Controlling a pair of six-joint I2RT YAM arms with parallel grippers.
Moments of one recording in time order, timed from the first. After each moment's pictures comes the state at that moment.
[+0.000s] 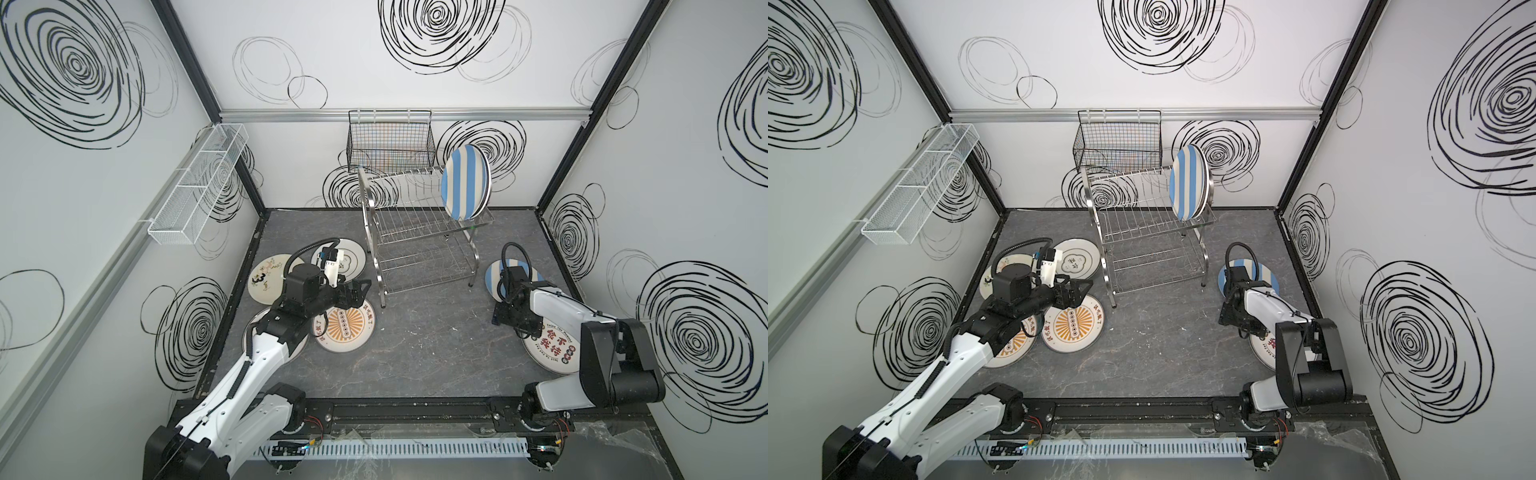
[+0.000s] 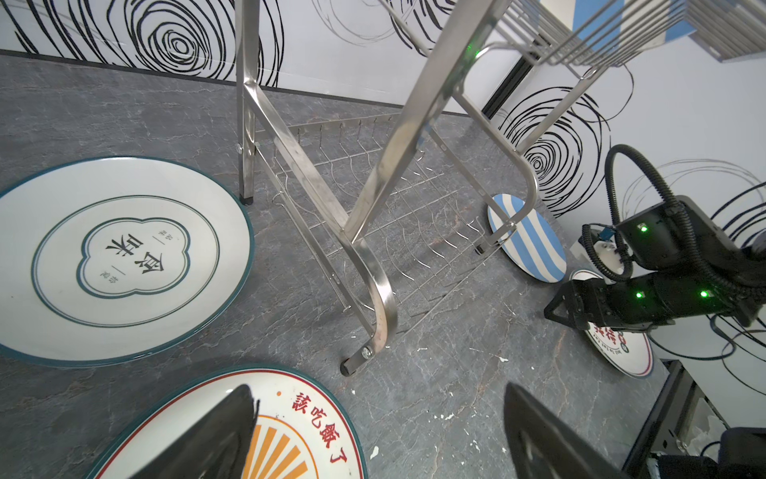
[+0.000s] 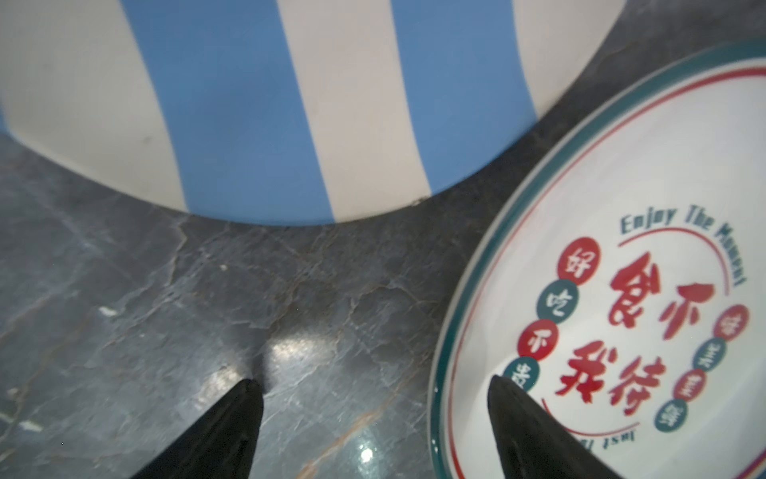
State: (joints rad) left arm -0.30 0.93 0.67 -0.22 0.34 -0.30; right arm 0.08 1.44 0.73 -0.75 0.21 0.50
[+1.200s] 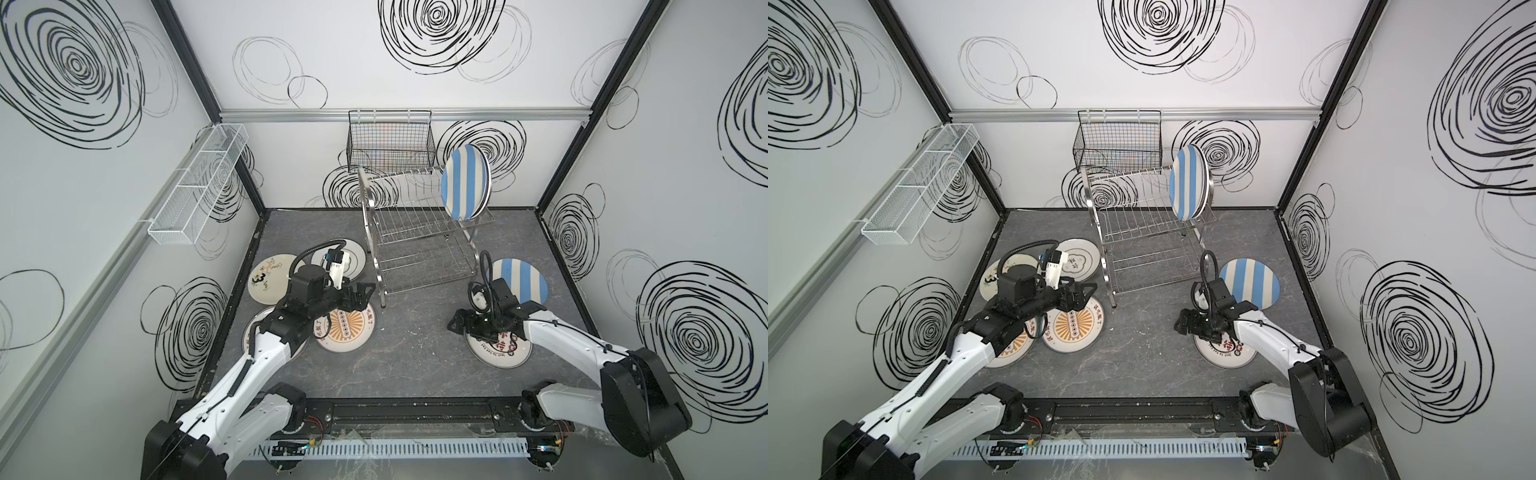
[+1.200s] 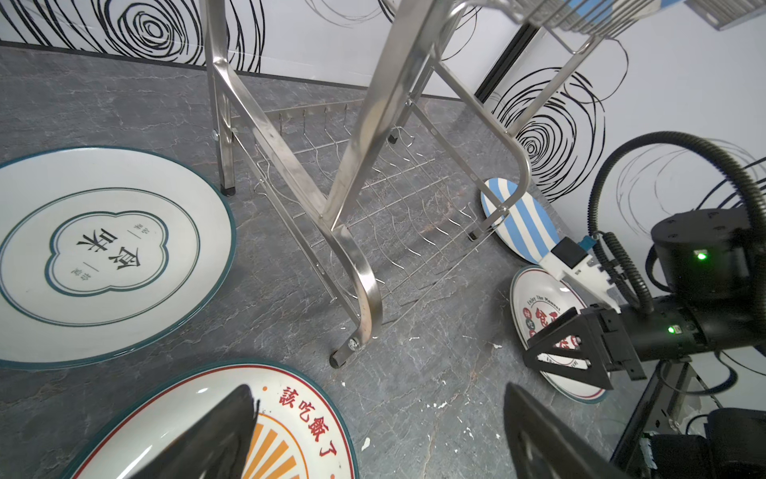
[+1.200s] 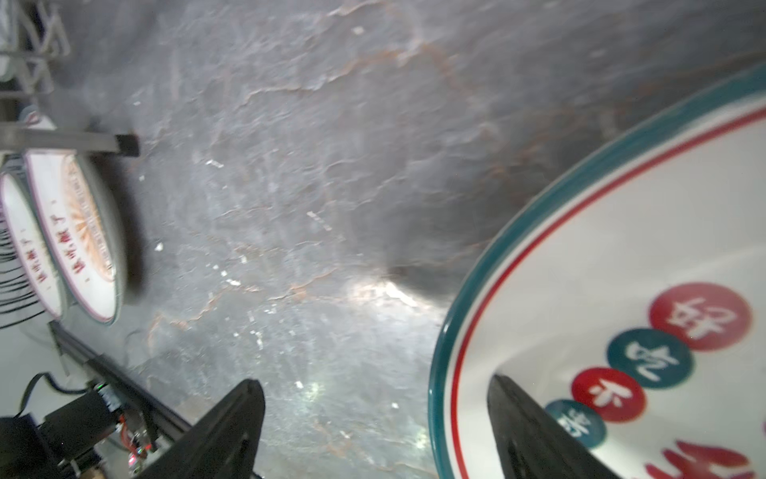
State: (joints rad) left arm -0.34 0.94 0.67 -0.23 0.33 -0.29; right arm 0.41 1.23 0.56 -0.44 -0.42 0.61
